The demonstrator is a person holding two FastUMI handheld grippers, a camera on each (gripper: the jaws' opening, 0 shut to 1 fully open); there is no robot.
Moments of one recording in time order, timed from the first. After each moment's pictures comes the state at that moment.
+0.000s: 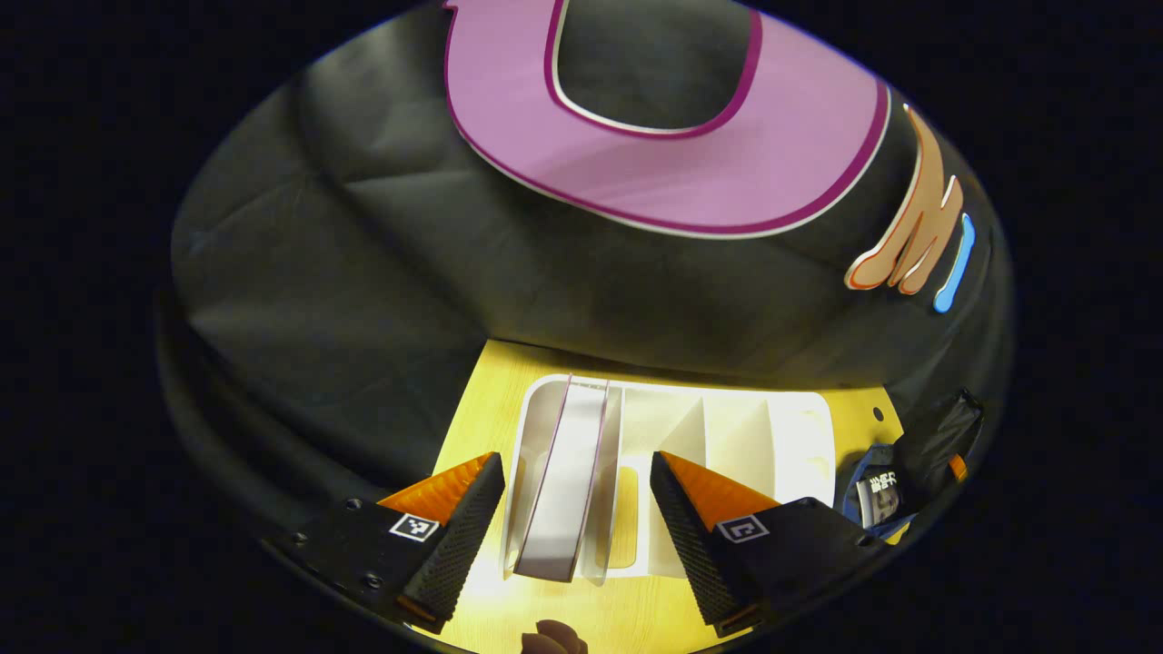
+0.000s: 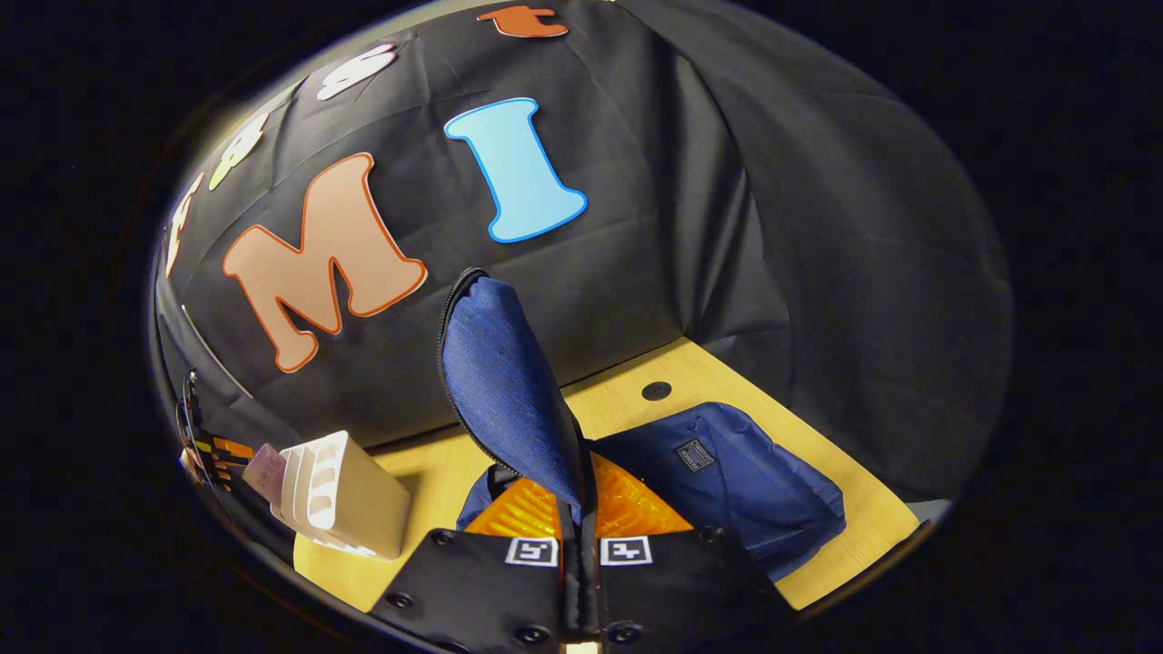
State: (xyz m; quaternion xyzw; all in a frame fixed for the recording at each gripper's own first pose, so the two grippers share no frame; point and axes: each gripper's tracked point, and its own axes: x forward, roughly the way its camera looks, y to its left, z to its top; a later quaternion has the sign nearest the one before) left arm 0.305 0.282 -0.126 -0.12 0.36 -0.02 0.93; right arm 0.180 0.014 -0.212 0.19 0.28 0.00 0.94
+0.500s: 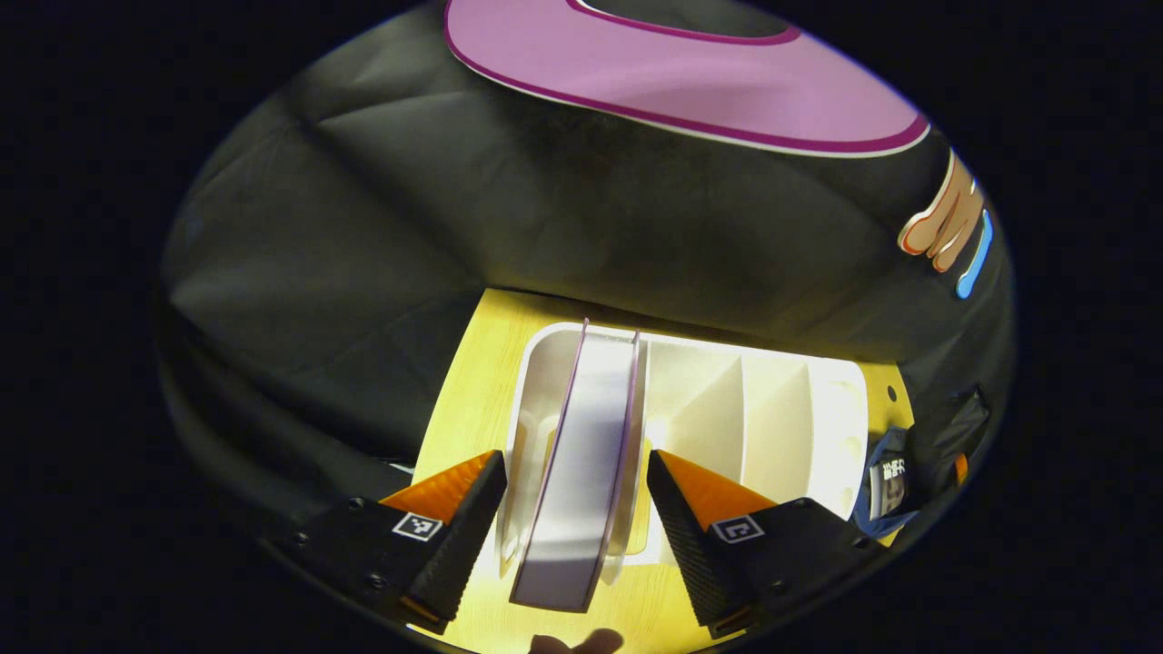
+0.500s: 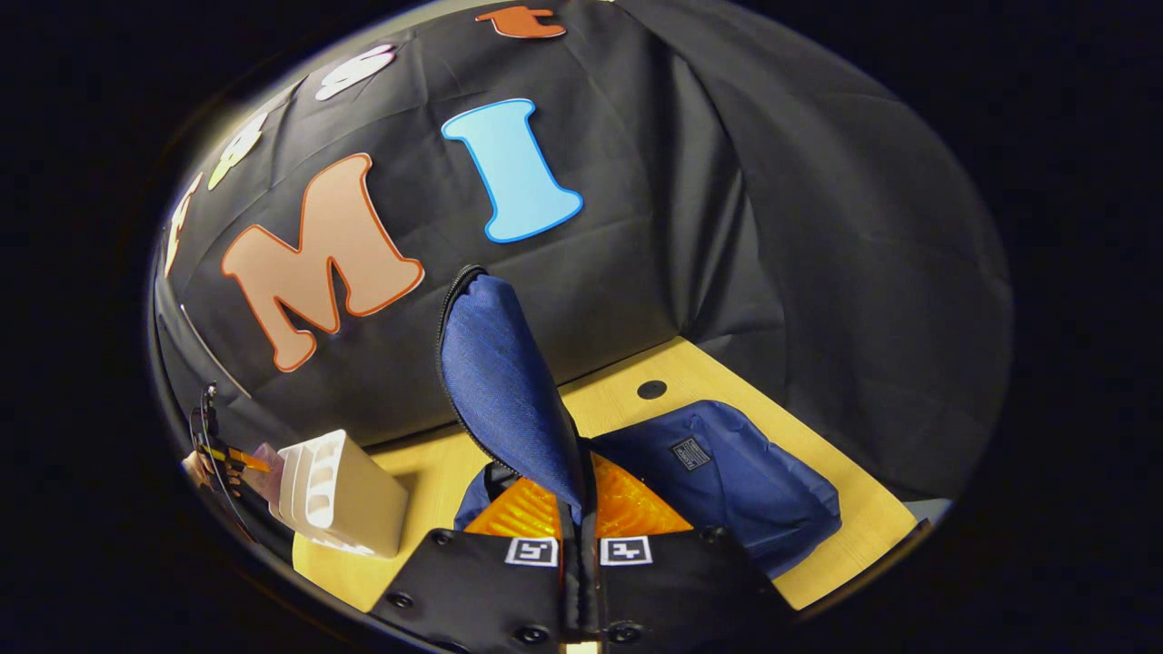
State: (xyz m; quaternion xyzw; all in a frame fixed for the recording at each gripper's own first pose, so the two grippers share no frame) left arm 0.310 0.282 -0.170 -0.12 0.42 -0.03 0.90; right arm 0.179 0.013 -0.213 0.20 0.28 -0.01 0.94
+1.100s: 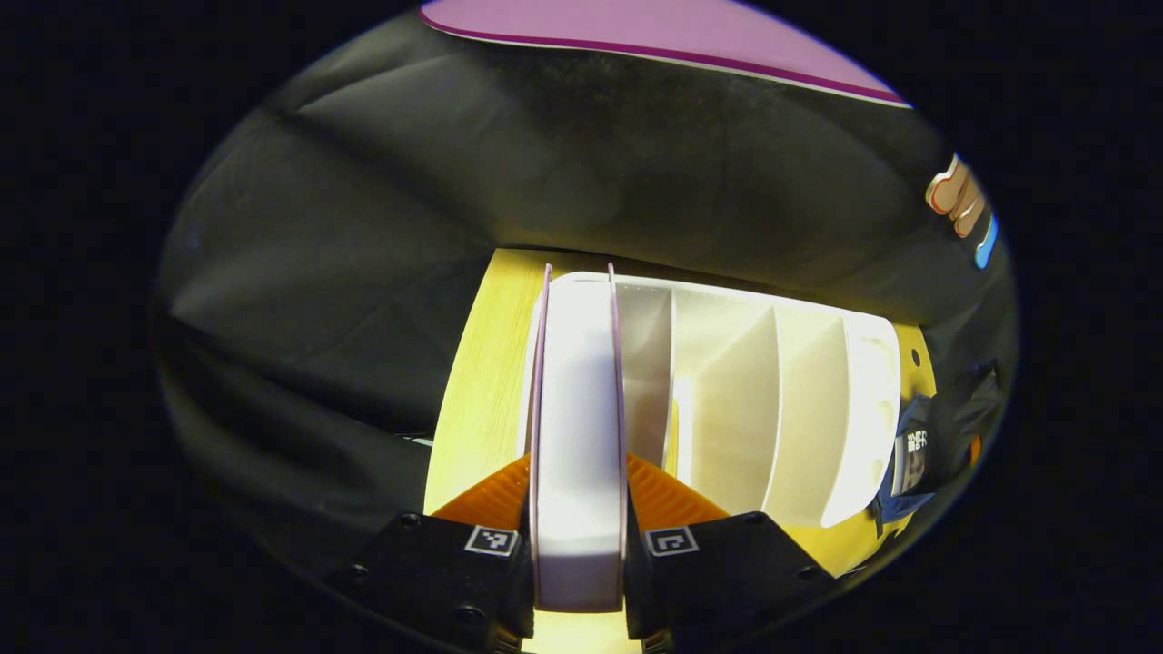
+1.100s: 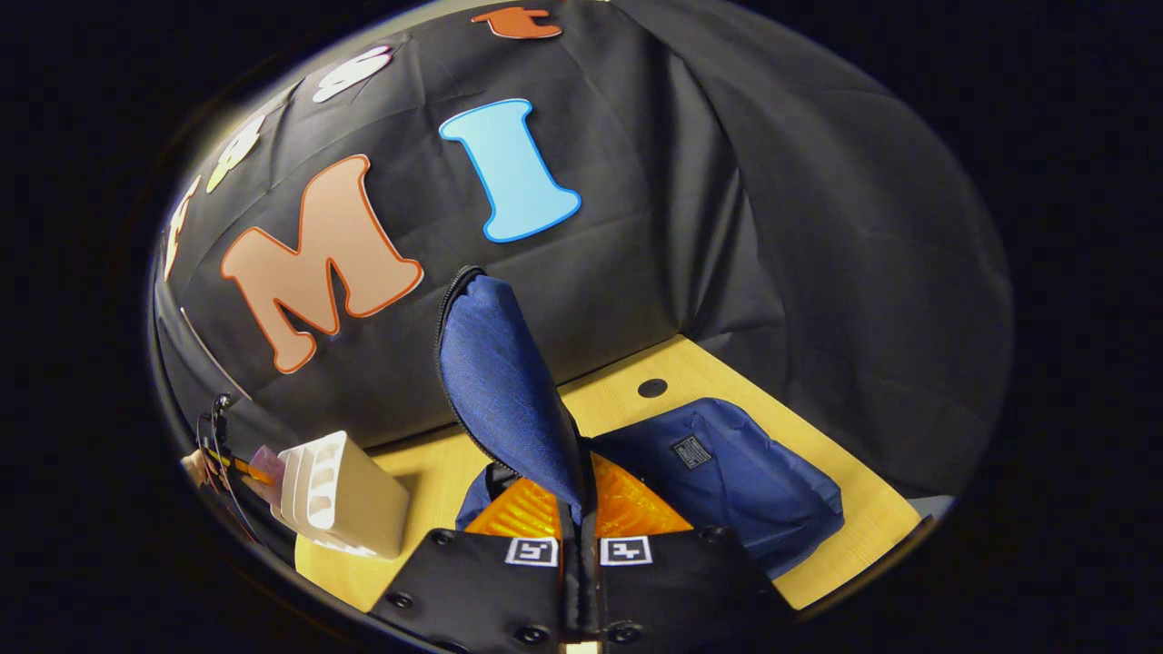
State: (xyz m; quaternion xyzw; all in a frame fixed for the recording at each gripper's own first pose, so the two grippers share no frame) left arm 0.303 0.294 -0.191 -0.09 0.49 -0.02 0.87; right arm 0.180 0.013 -0.214 0.20 0.28 -0.01 0.94
